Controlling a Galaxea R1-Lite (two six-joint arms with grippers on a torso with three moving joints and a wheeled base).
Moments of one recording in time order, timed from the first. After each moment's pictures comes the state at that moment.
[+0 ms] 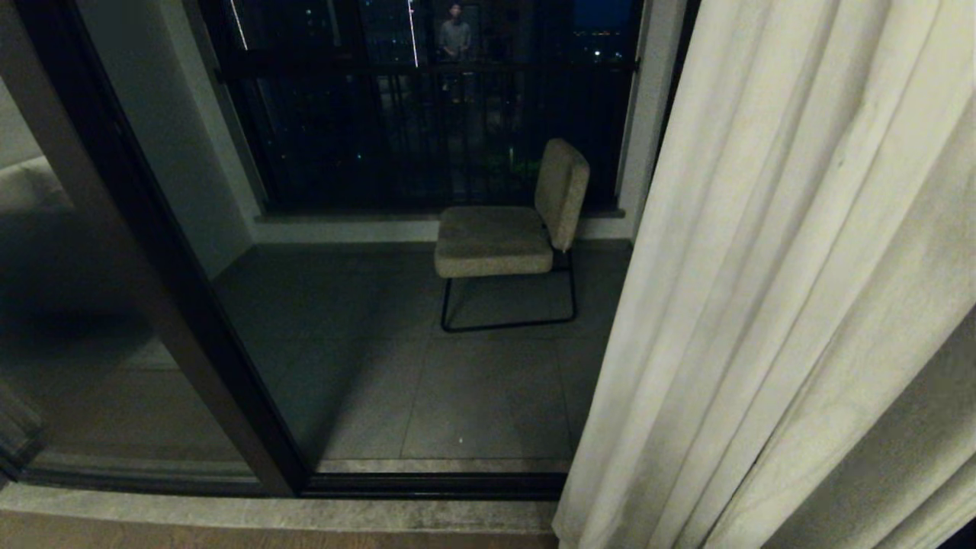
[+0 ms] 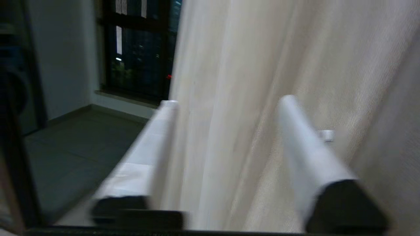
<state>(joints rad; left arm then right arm) 0.00 0.00 0.00 0.00 -0.01 0.03 -0.54 0.81 -0.69 -0.61 0.79 0.18</state>
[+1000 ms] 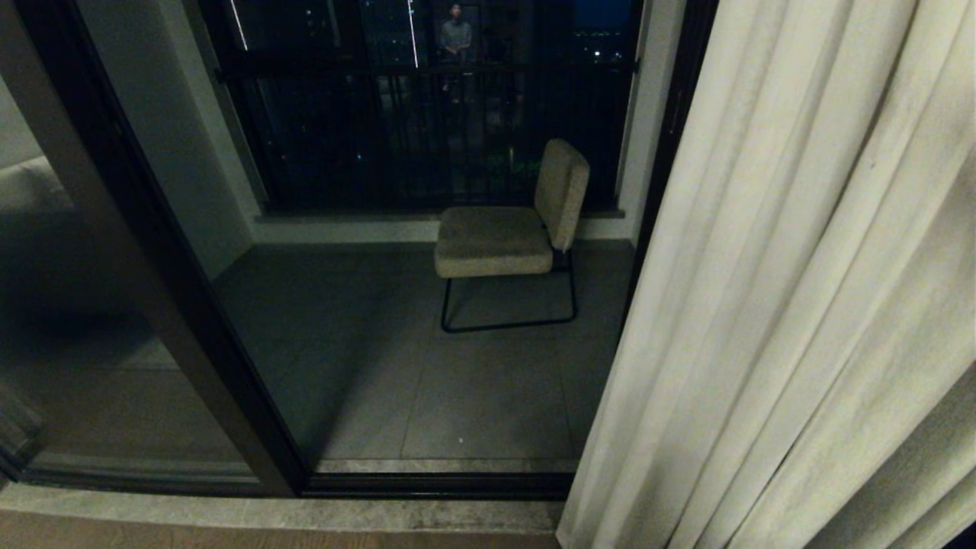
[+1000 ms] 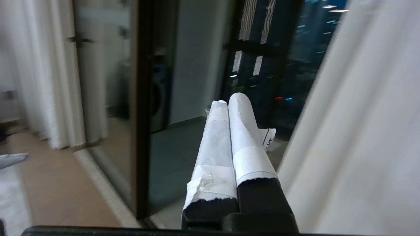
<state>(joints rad) 0.00 0.00 0.00 0.00 -0.01 0.03 0.00 1.03 -0.95 -0.56 0.78 0.16</state>
